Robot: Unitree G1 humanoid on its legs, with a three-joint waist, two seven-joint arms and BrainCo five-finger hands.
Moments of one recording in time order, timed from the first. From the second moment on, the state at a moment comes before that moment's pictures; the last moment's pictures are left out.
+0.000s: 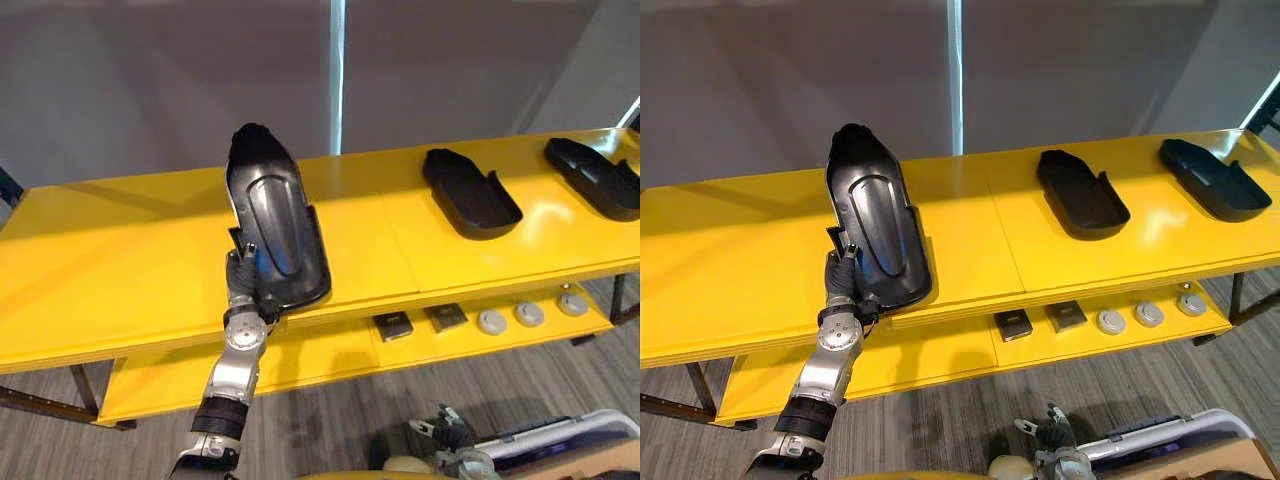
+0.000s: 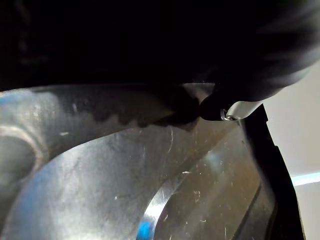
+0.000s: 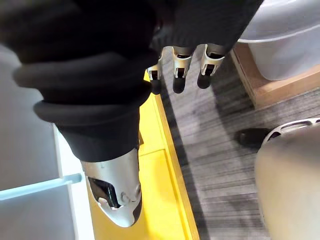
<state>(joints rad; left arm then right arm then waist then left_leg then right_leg) -0.28 0.09 0.00 0.35 0.06 0.00 0.45 0.16 -0.06 -0.10 0.82 0.04 -0.07 -0.04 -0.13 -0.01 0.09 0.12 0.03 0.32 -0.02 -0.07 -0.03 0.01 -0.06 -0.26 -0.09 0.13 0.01</state>
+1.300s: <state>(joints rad) -0.48 0.12 0.03 0.29 0.08 0.04 0.51 0.19 -0.06 -0.10 0.80 0.03 -0.07 -0.03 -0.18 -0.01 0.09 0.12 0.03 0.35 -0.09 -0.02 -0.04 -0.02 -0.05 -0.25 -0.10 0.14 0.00</state>
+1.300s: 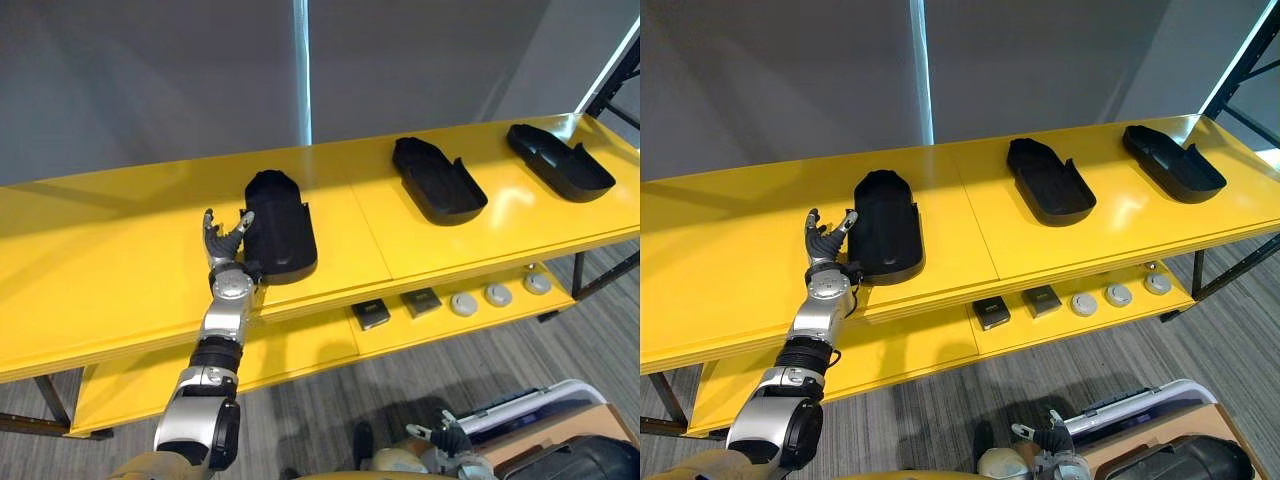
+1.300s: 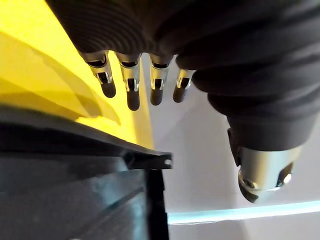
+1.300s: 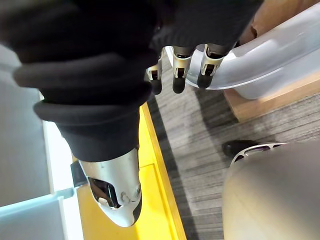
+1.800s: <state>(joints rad) 0.05 0.10 -0.28 -0.14 0.45 -0.12 0.36 0.19 -0.07 -0.12 0.85 0.04 -0.10 -0.04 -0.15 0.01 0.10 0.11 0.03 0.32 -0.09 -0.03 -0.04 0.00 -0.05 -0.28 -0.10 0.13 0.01</state>
